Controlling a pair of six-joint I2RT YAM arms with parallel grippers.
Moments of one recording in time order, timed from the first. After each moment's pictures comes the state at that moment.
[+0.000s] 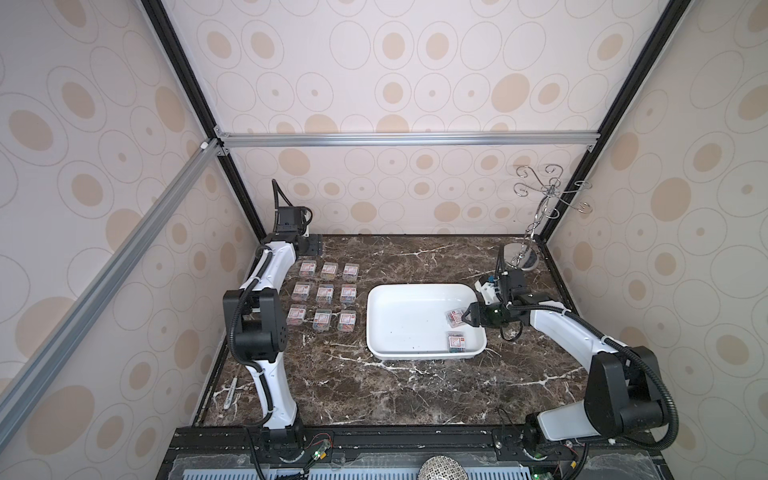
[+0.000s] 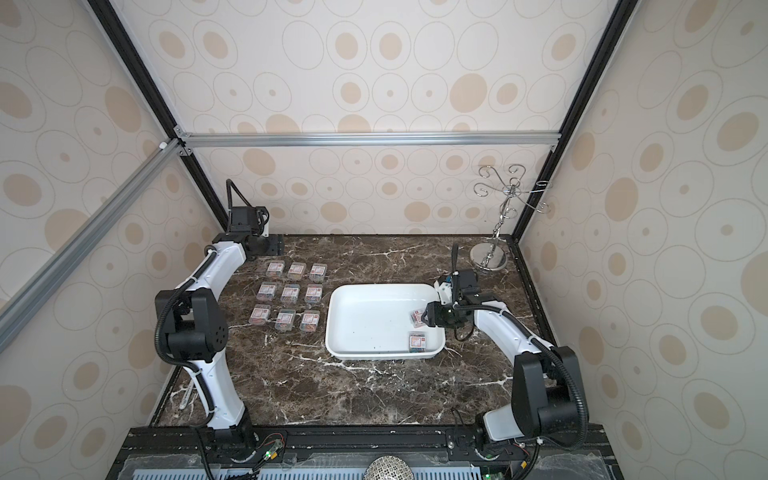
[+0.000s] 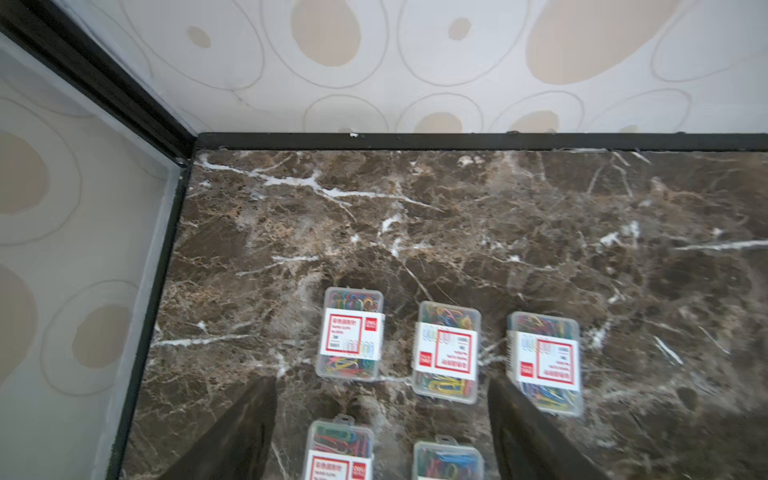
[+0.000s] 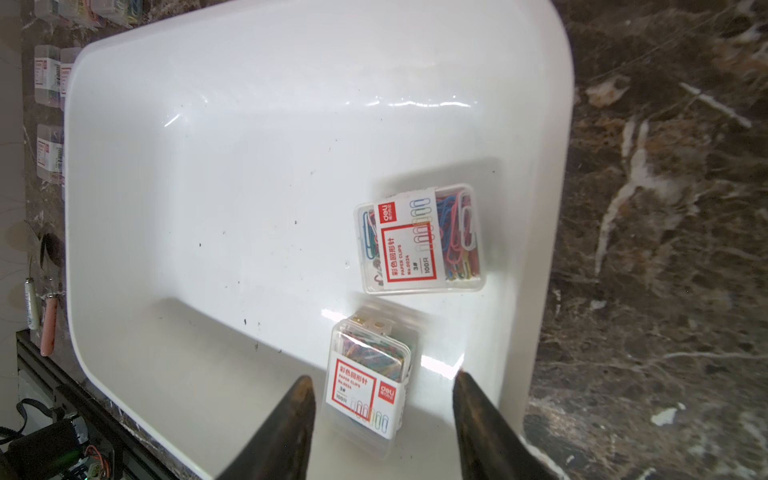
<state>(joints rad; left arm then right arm) 0.02 1.97 1.72 -0.53 -0.01 0.03 0.17 1.44 0.93 -0.58 -0.39 0.20</state>
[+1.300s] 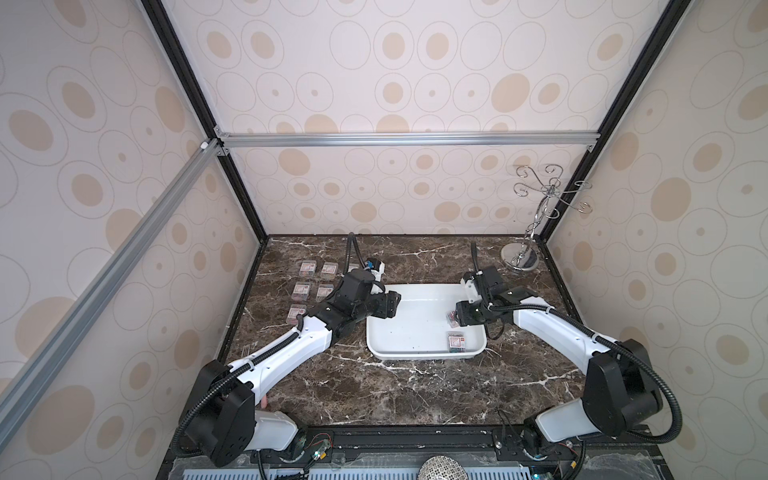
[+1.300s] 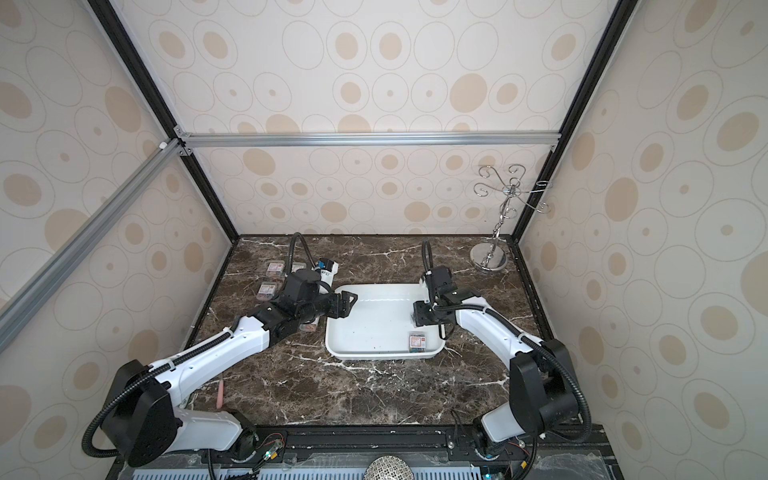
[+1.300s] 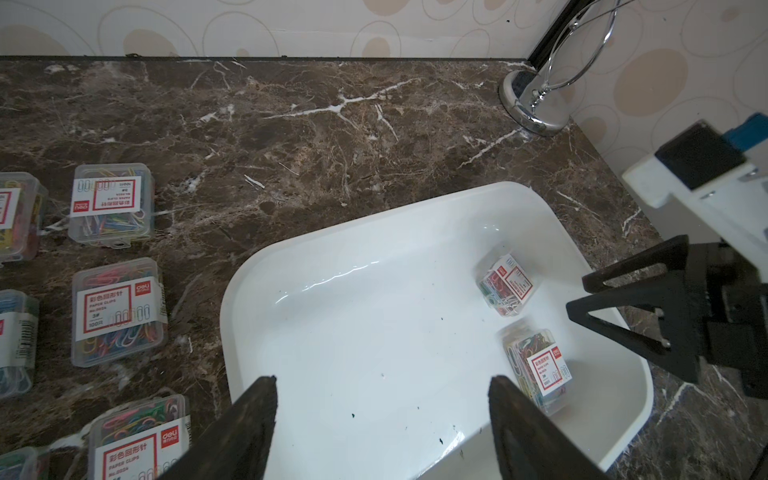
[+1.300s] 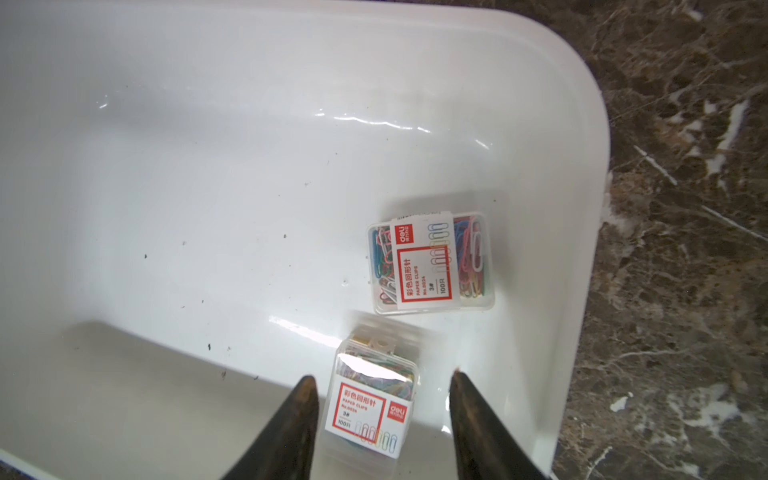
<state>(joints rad) -0.60 1.35 0.95 -0.20 0.00 -0.35 0.38 1.50 1.03 -0.64 -0.07 0.26</state>
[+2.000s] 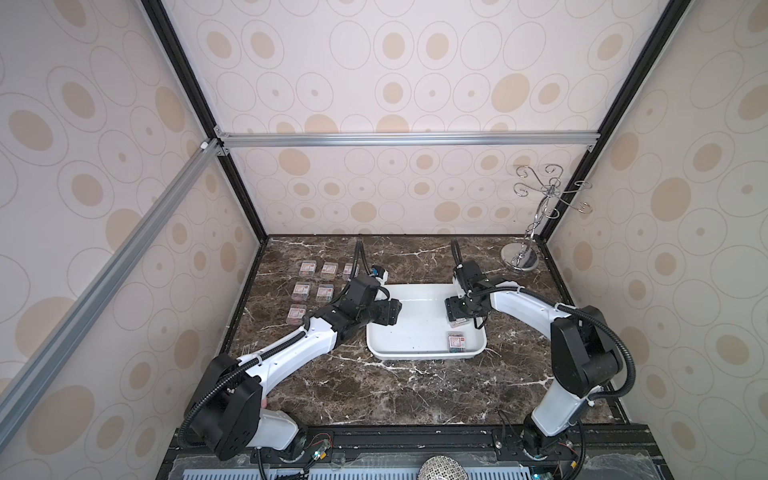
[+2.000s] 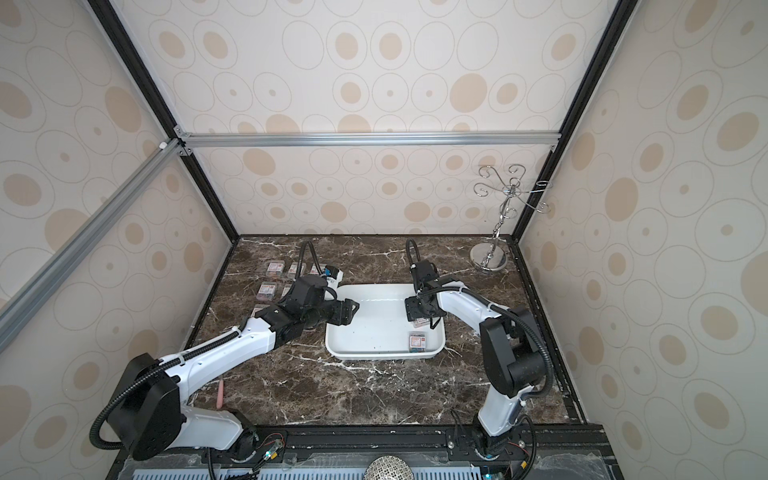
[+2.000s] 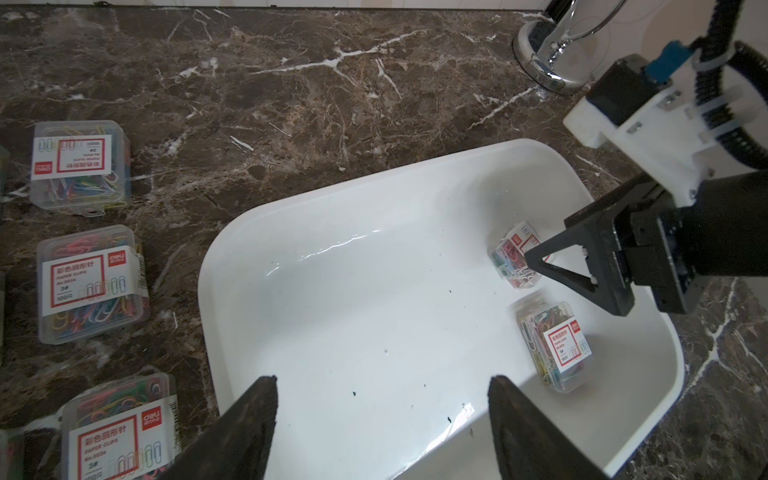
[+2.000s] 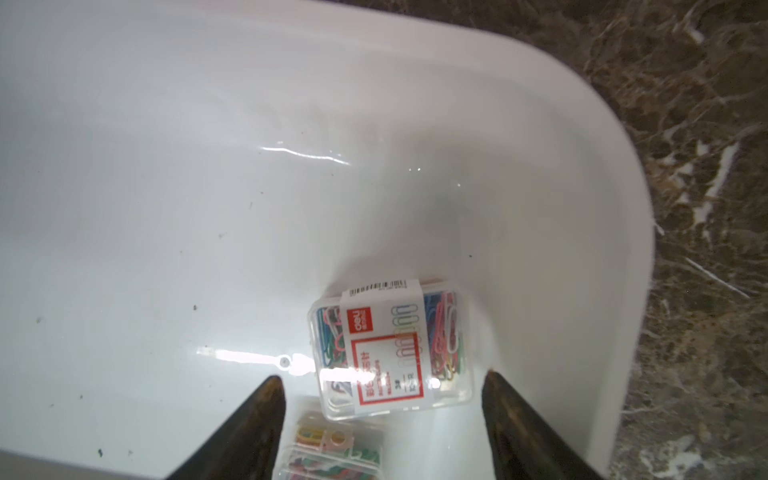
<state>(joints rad) -0.64 1.39 0.92 -0.22 -0.02 -0.34 0.41 1.74 1.19 -0.67 0.07 0.25</state>
